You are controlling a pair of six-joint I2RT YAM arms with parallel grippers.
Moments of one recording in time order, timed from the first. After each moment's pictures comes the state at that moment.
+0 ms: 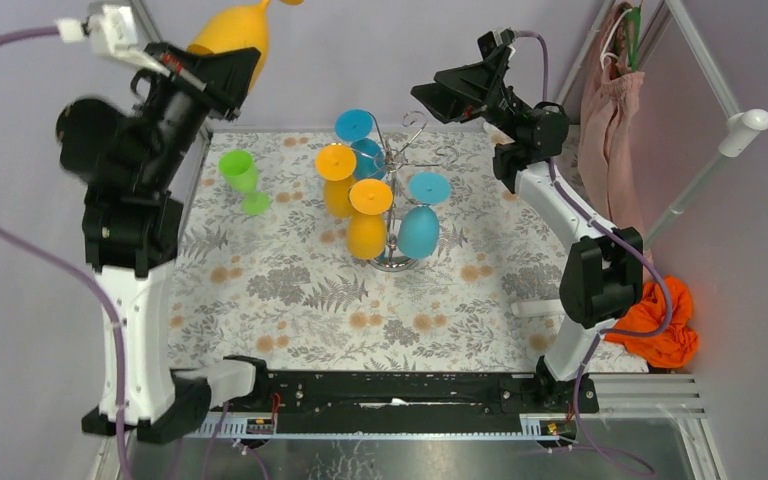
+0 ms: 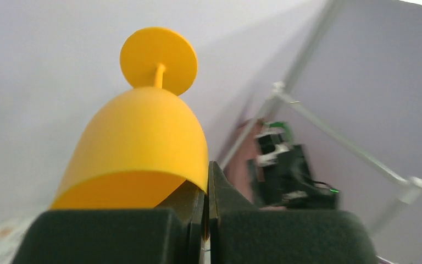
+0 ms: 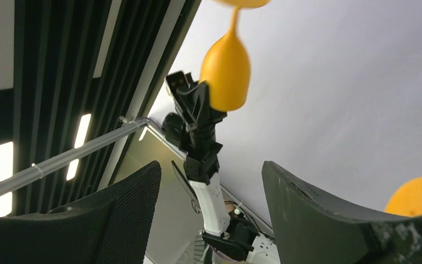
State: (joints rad) left arm -0.12 1.14 1.85 -0.25 0.35 -0.59; right arm 0.31 1.79 1.57 1.24 -0.81 1.98
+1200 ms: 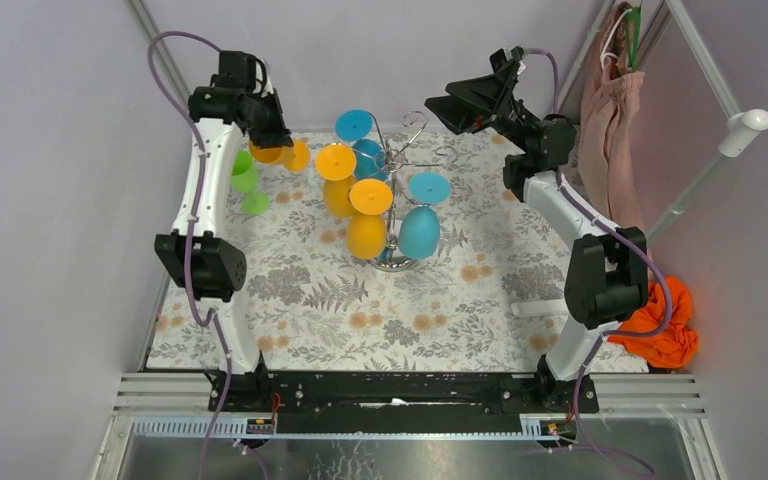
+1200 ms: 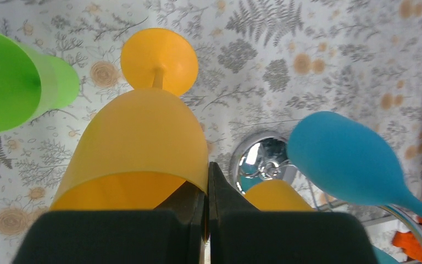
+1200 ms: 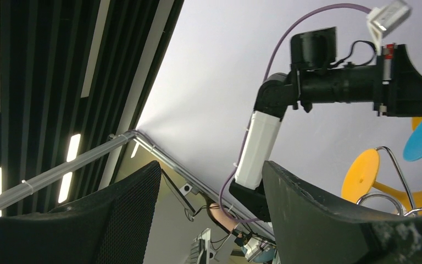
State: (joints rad) left arm 0.00 1.92 2.25 -1.14 0.20 -0.34; right arm 0.23 1.76 1.40 1.28 -0.83 1.99
